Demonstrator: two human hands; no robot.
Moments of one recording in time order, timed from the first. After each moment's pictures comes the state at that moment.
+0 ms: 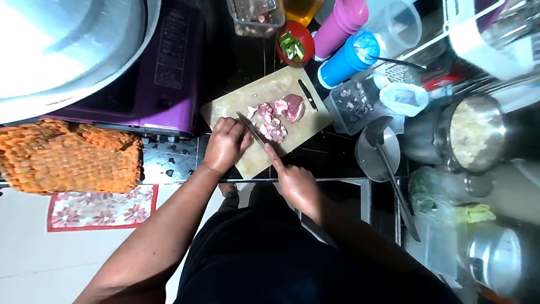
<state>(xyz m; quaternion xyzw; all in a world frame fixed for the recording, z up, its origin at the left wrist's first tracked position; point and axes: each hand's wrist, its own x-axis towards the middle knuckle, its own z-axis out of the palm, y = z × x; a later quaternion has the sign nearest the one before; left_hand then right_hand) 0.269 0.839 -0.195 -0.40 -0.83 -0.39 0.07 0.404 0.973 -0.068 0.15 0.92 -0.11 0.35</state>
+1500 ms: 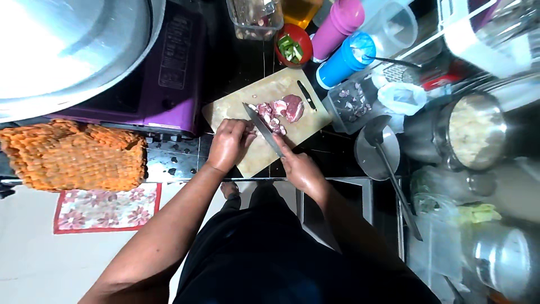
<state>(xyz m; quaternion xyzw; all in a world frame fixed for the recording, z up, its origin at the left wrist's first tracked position) 0.275 0.842 -0.184 -0.39 -0.83 -0.41 0.05 0.404 1.007 -0.081 0.19 0.92 -0.21 0.28</state>
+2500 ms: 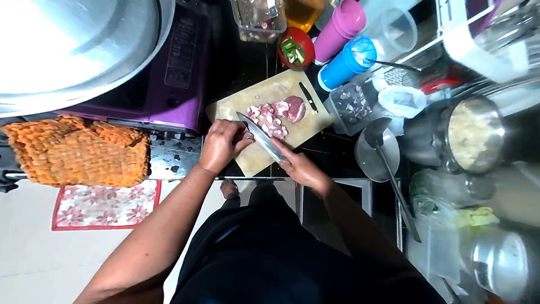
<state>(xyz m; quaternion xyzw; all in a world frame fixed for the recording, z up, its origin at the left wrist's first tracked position) 0.268 0.819 -0.188 -0.39 -0.83 -0.40 0.03 0.408 1.027 -0.111 0.14 0.88 -0.37 0.25</state>
